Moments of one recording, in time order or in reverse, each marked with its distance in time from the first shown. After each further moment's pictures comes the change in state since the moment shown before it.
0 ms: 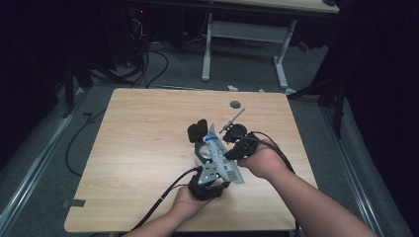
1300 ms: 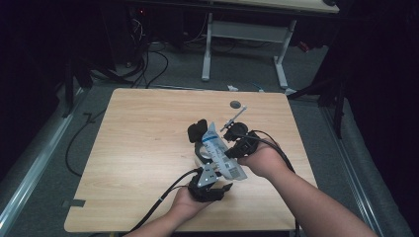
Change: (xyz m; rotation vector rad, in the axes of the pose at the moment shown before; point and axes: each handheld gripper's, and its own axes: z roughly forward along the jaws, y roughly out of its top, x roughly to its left) left arm -0.004 -0.001 -0.004 -0.017 -0.015 0.030; right arm -0.004 0.001 -0.001 -0.020 -0.009 0.009
